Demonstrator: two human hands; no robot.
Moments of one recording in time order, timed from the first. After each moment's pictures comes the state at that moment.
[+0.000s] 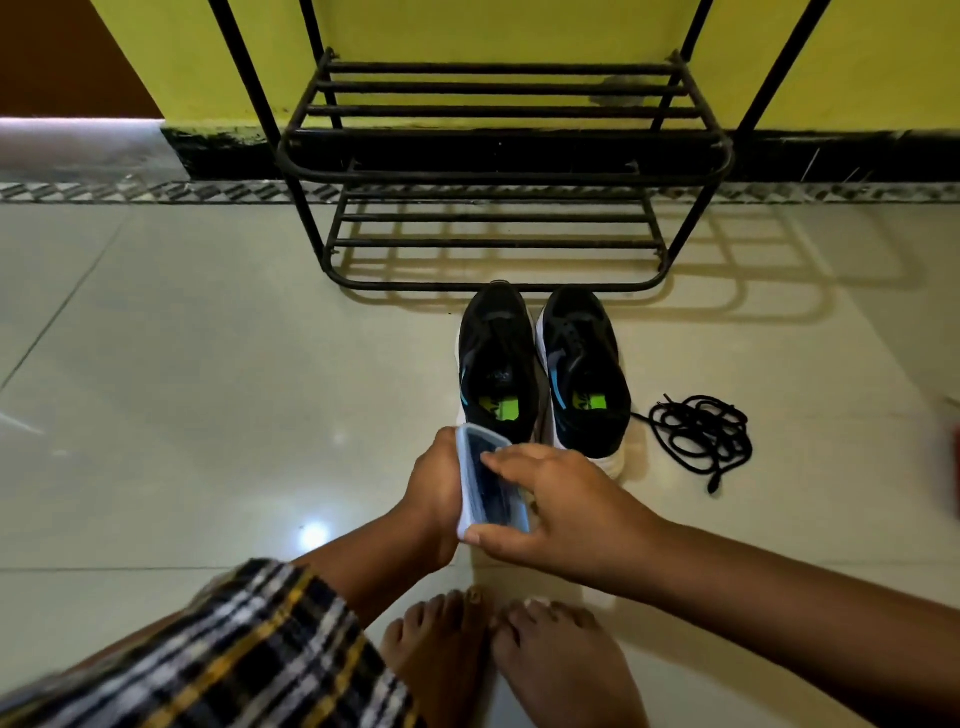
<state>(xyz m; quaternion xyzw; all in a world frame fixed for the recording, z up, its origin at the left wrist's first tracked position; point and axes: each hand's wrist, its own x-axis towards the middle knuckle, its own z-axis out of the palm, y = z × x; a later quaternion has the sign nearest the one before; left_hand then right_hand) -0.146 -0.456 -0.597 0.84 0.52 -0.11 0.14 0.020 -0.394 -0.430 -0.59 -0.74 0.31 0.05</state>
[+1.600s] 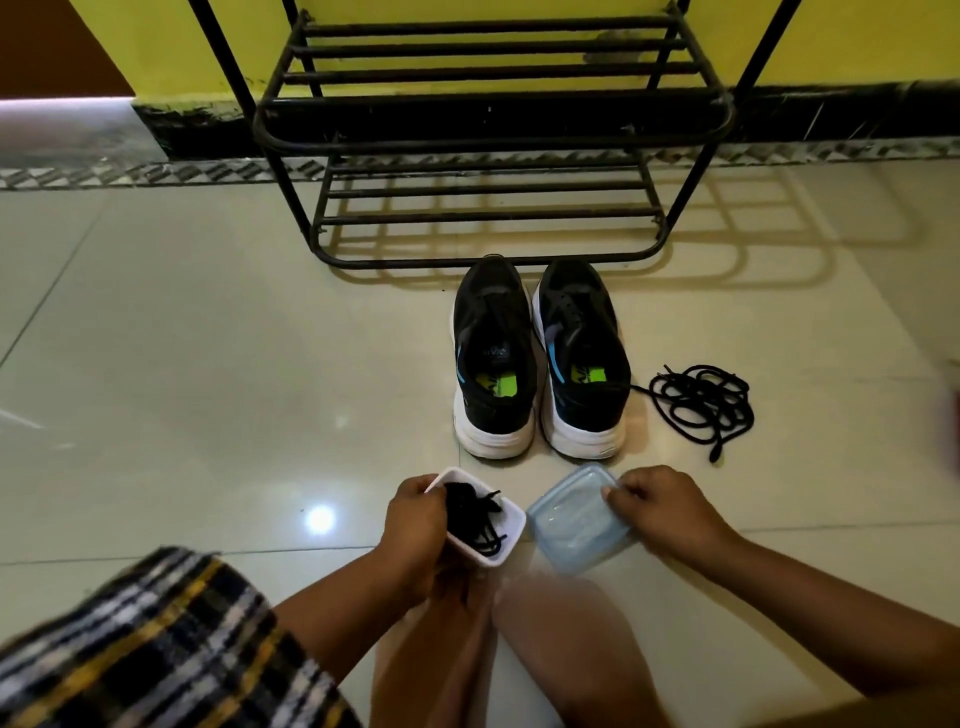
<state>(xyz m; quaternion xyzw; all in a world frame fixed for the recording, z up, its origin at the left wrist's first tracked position) -0.125 -0.365 -0.552 0.28 0.68 0.22 0.64 0.110 -0.425 -0.549 -0.78 -0.47 0.39 0.15</state>
